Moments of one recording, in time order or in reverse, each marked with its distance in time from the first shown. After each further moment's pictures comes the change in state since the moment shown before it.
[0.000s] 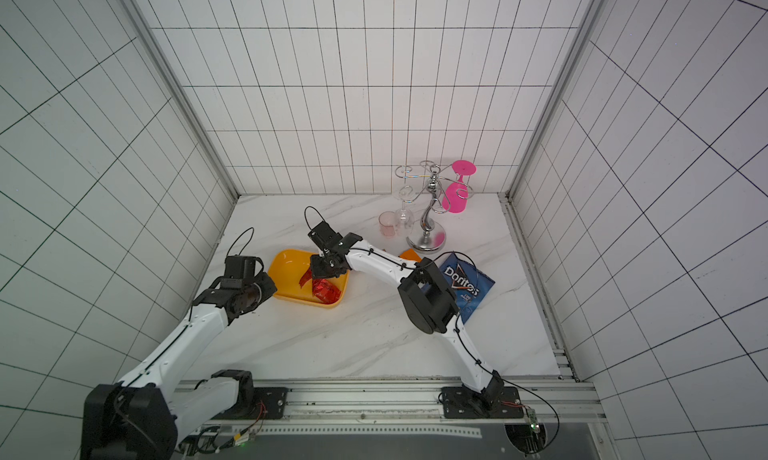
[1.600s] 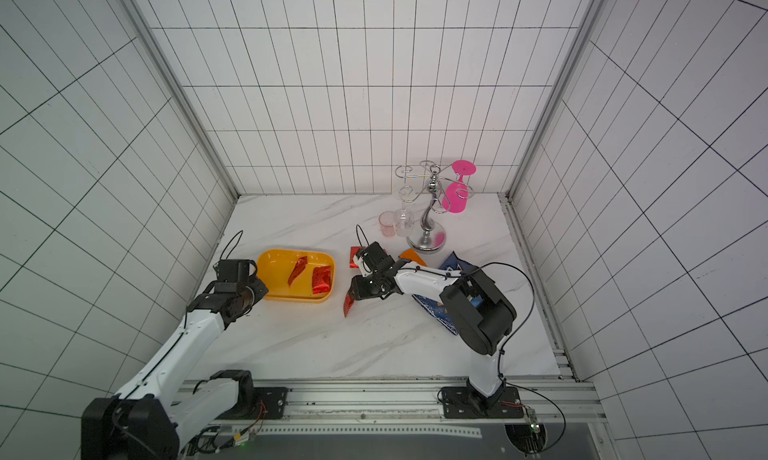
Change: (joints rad) left arm 0.045 -0.053 -0.023 -0.024 -0.110 -0.039; right arm -0.130 -0.443 -0.822 0.371 -0.121 -0.109
